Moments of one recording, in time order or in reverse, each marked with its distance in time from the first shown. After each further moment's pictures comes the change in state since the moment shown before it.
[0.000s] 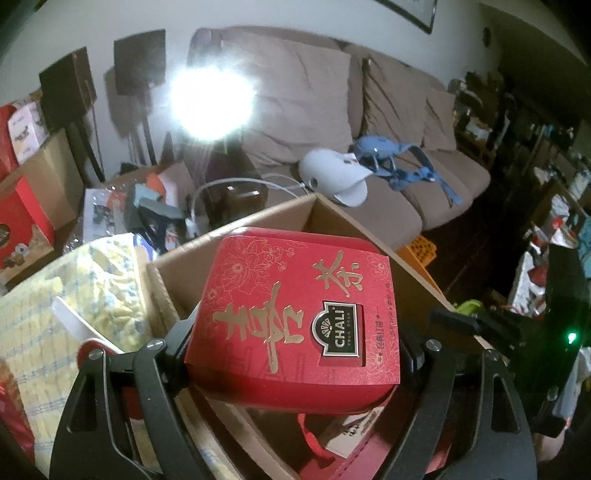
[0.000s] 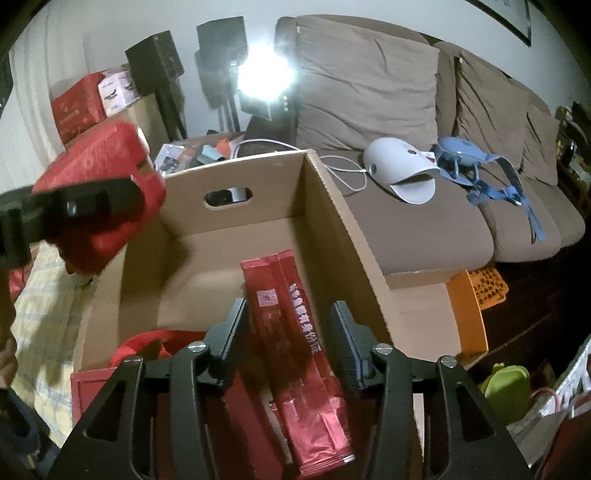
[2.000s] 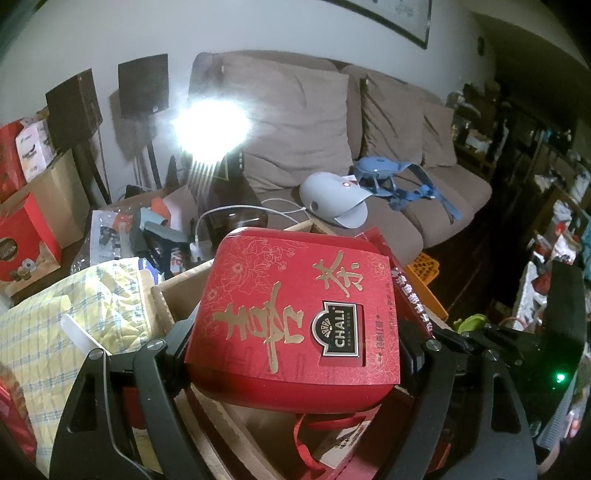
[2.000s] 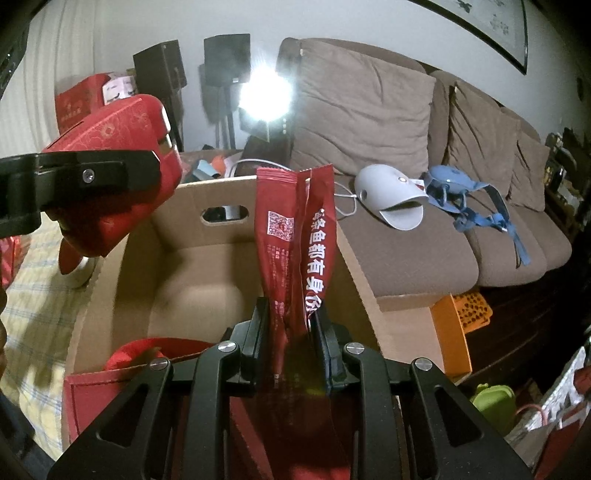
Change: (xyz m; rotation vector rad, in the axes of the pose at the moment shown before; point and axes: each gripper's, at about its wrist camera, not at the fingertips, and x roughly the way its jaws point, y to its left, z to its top) left arm -0.014 -0.011 0.002 0.009 -0.103 0.029; right arm -0.011 0.016 -0.004 -0.057 -0.093 -0.062
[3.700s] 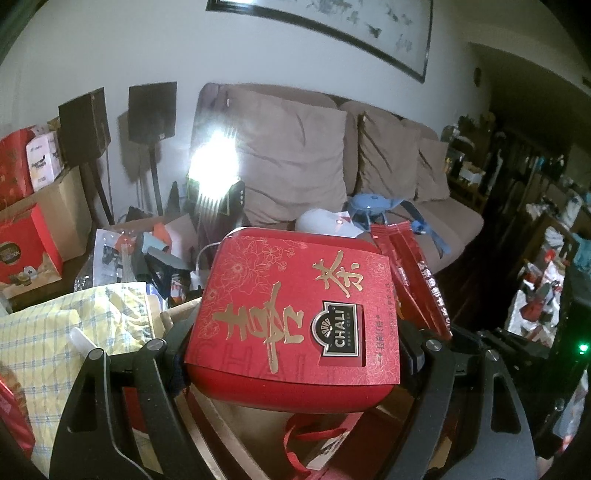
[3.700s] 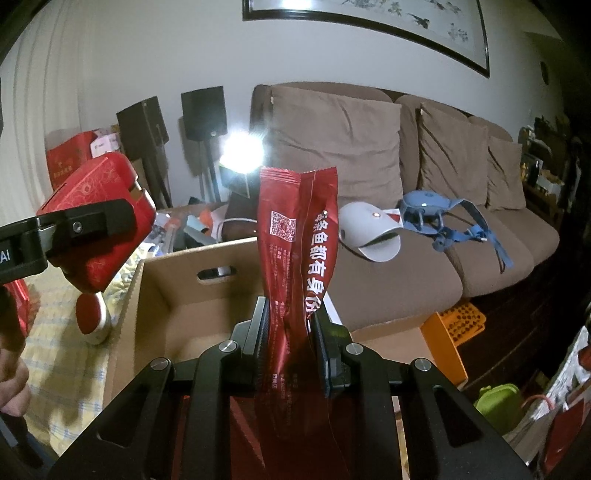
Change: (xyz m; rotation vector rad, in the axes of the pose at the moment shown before) left arm -0.040 -0.006 0.013 -0.039 -0.124 -0.022; right arm -0.056 -0.012 0.021 0.115 -0.154 -0.039
